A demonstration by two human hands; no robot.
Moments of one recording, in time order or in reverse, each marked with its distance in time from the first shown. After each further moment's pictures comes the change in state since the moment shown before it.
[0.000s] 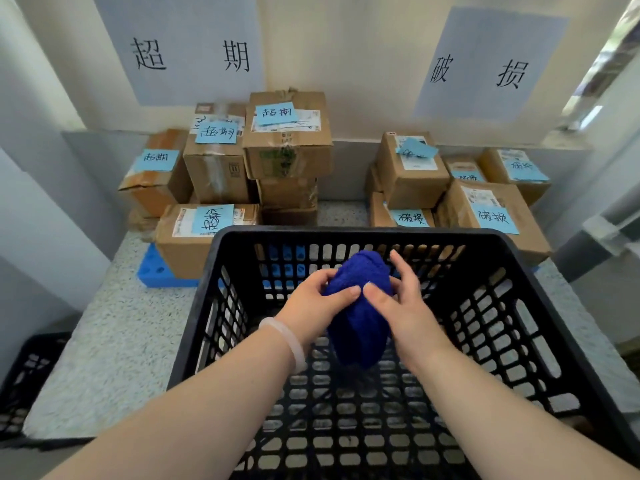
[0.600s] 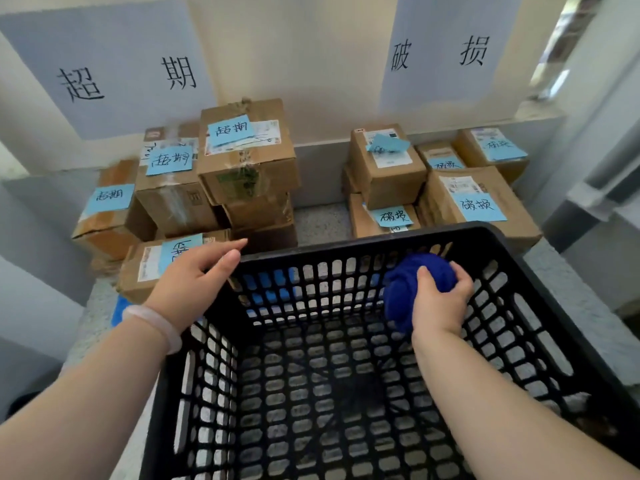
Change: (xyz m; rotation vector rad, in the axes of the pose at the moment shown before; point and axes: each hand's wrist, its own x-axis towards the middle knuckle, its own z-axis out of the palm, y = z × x) left_hand 0.040 0.067 -0.128 0.826 0.146 0.466; right_hand 0.058 -0.001 -0.033 0.055 0.883 -0.043
